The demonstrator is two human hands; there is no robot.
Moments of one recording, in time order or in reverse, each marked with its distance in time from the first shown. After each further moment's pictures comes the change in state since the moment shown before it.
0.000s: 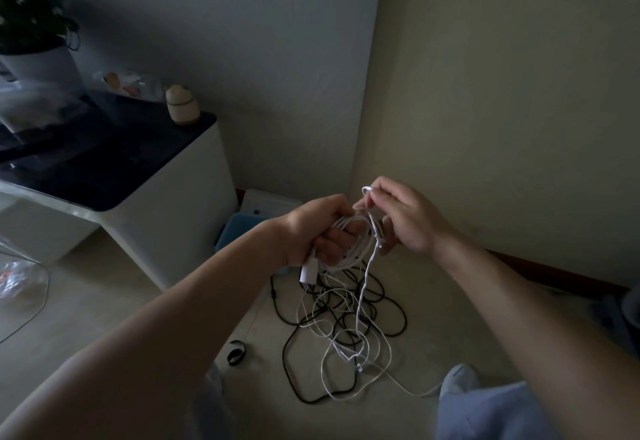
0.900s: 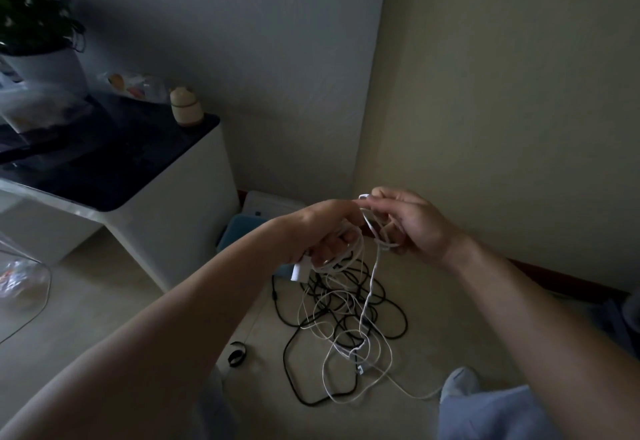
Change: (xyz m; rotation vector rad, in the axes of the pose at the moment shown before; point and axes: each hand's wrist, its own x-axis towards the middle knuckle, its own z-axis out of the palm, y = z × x) left_hand -0.009 0.006 0.004 0.354 0.305 -0.076; right_hand -0.005 -0.010 -0.001 0.346 -0.198 0.141
